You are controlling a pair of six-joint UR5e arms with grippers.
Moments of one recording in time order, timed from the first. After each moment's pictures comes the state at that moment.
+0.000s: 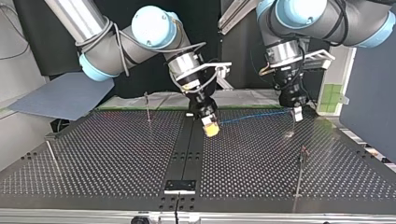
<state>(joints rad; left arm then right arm) -0.25 -1.40 -1.99 -2.67 -2.11 -1.79 2.42 -1.18 1.32 -0.38 1.56 1.68</state>
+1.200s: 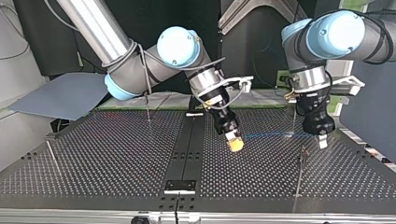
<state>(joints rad) -0.06 -1.42 -1.87 -2.74 -1.90 -1.78 2.47 -1.03 1.09 -0.34 1.55 1.68</state>
